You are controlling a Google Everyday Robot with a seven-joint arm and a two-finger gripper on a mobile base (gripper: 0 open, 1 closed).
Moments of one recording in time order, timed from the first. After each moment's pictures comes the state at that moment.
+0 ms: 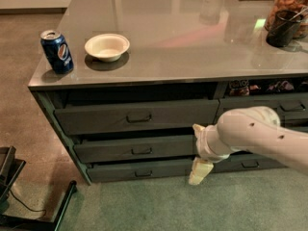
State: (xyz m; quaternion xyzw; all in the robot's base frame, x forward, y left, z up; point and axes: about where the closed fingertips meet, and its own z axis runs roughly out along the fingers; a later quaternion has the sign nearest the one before) arm 0.492 -0.143 0.640 -0.64 0.74 0.01 0.22
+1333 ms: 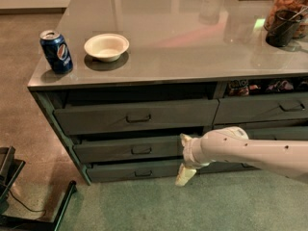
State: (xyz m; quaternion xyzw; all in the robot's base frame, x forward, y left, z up) arm 0.536 -0.115 0.527 -0.64 0.73 0.03 0.25
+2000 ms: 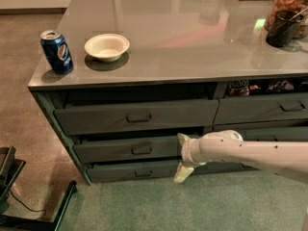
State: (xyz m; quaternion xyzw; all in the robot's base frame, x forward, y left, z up) arm 0.562 -0.110 0.495 -0.65 0.71 0.03 0.28
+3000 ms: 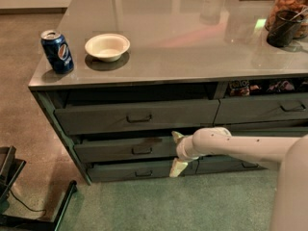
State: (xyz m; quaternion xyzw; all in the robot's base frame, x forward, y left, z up) arm 0.604 -0.098 0.454 -0.66 0.69 0.04 0.28
